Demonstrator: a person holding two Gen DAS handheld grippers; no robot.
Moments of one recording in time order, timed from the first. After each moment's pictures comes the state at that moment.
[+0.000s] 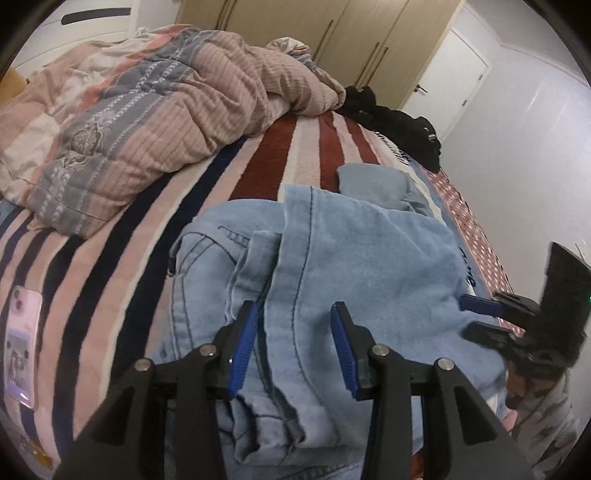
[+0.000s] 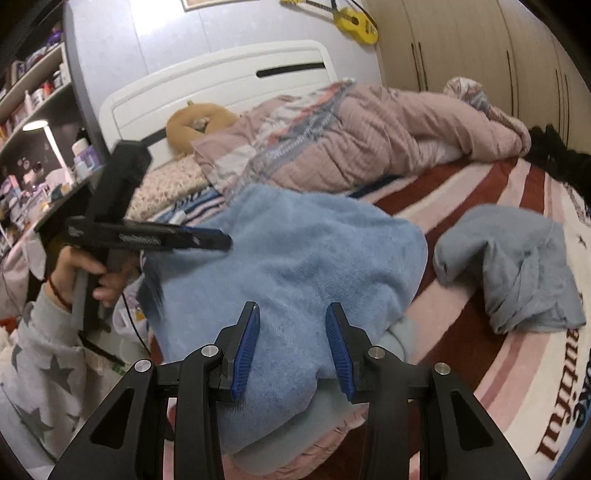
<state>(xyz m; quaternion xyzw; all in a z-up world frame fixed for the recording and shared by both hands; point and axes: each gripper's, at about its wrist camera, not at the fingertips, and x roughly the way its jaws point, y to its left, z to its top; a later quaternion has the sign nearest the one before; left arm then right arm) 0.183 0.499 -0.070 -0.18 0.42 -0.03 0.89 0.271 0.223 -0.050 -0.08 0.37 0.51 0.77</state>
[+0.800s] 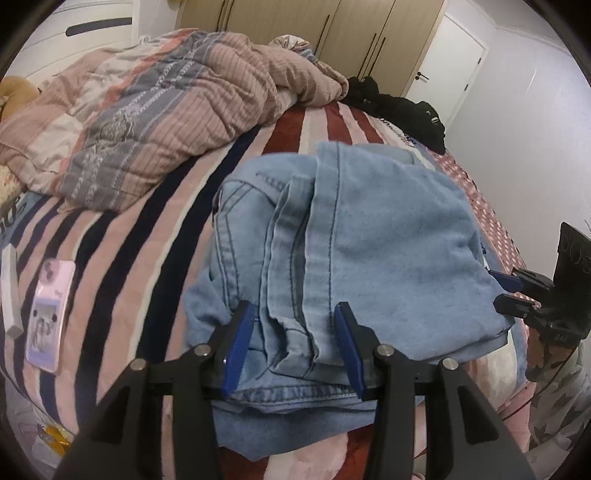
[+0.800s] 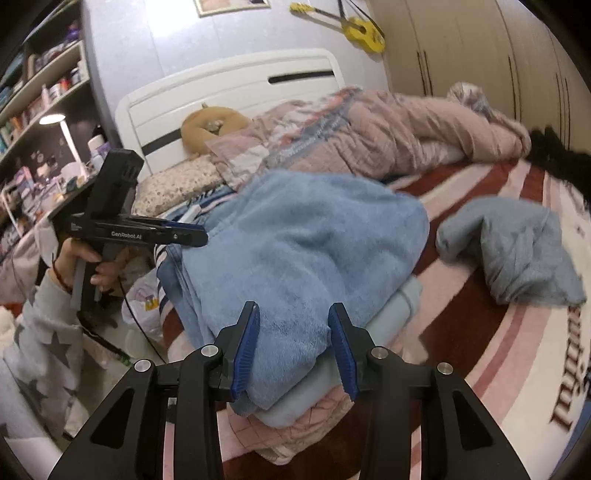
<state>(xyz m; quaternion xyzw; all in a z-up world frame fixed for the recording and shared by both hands) 0.125 0.500 -0.078 -0.15 0.43 0.00 0.89 0.230 0.191 -0.060 -0.07 0.35 0.53 0.77</state>
